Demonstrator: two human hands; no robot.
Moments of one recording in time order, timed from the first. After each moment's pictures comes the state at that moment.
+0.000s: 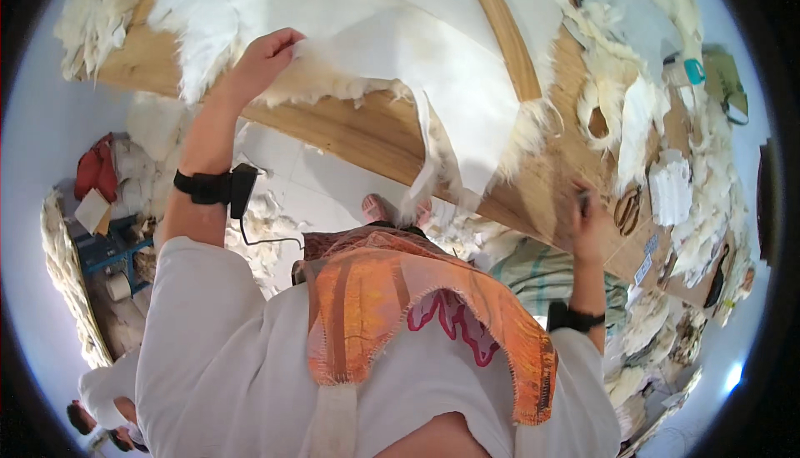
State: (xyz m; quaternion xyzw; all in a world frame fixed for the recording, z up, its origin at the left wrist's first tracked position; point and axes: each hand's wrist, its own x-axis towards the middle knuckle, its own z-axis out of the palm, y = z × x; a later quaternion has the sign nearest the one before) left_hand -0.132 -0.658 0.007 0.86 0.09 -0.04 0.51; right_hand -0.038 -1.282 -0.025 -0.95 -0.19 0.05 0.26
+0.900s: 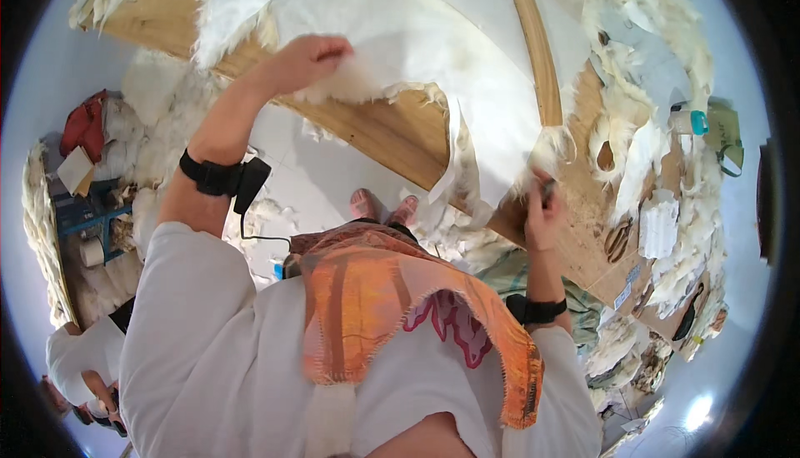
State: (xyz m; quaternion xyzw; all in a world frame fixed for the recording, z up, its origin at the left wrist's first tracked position) left_hand -0.154 -0.679 0.008 0.86 0.06 -0.09 0.49; right_hand -0.052 -1.188 -0.072 -0.88 -0.22 0.05 0.41
